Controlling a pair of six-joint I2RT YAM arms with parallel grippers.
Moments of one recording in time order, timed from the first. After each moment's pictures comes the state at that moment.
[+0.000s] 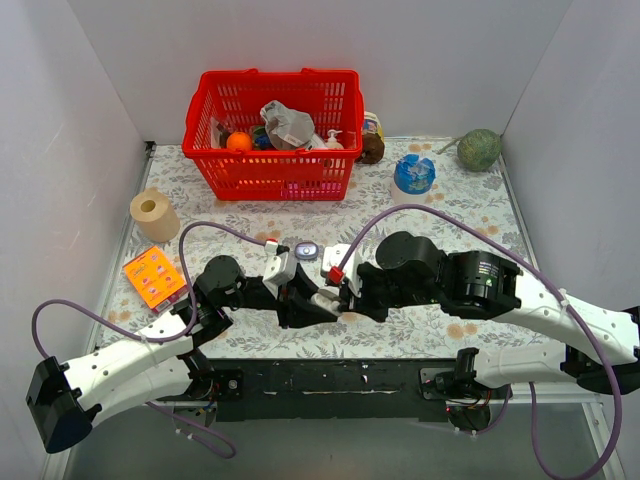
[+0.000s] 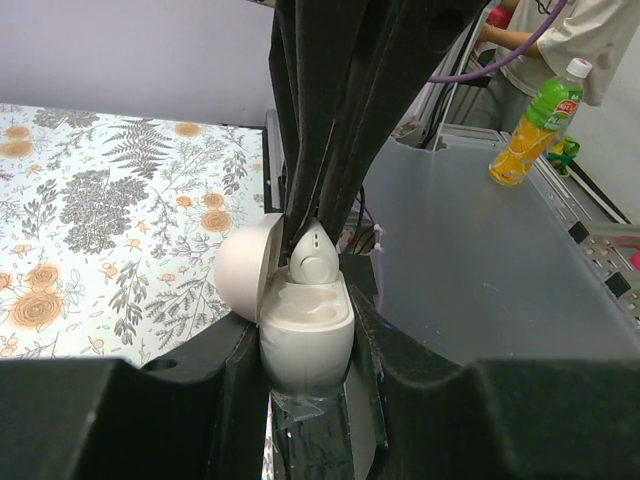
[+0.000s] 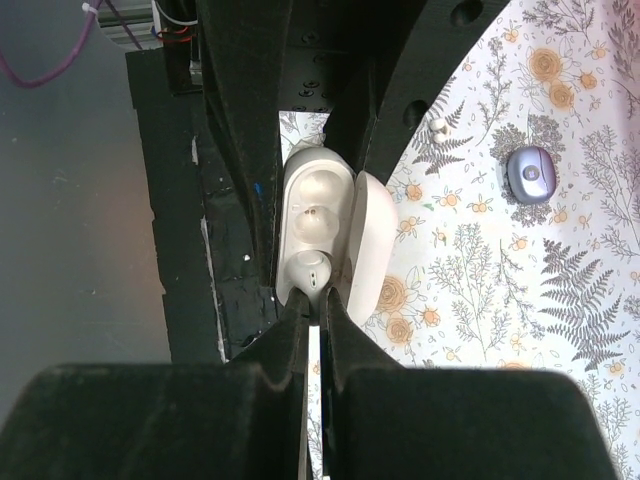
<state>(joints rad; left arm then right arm) -0.90 0.82 0.55 0.39 0.78 -0.26 1.32 1.11 1.40 -0.92 -0.10 -0.14</state>
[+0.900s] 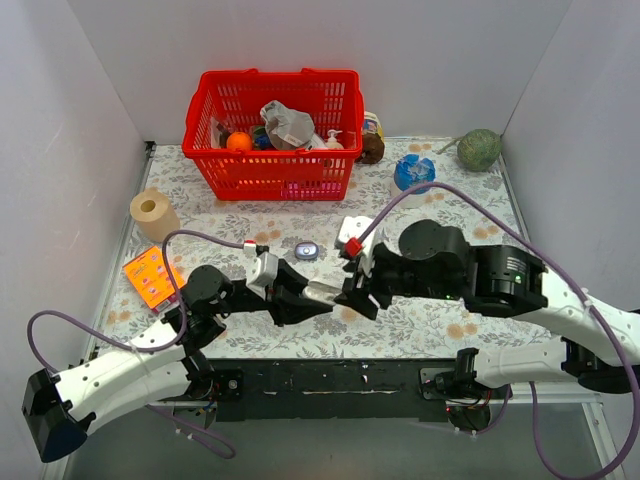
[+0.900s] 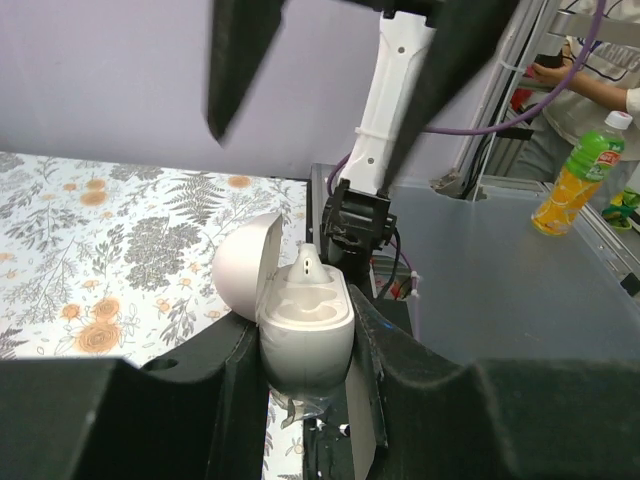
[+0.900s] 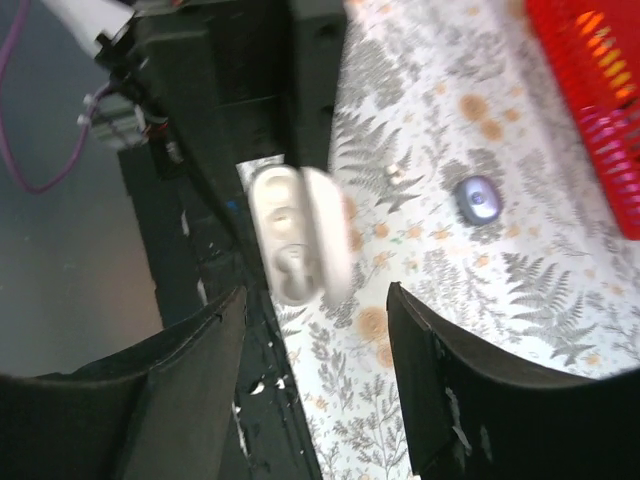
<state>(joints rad) -0.90 0.75 0.51 0.47 0.65 -0.27 1.34 1.11 1.51 -0.90 0.01 -0.03</state>
